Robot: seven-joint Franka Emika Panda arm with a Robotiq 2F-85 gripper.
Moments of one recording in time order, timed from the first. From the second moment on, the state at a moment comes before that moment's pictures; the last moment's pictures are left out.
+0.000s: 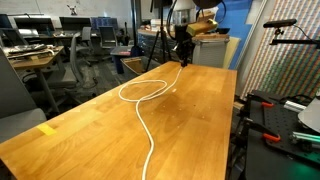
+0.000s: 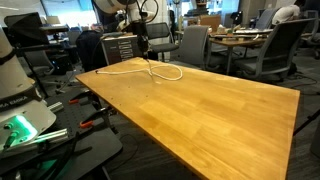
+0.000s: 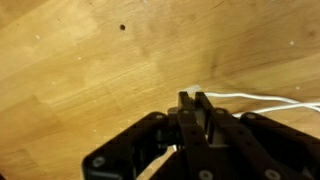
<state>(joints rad) 0.20 0.11 -0.10 -2.31 -0.25 2.39 0.57</state>
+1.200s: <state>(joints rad) 0.32 0.37 -0.06 -2.14 -0.25 3.07 0.66</state>
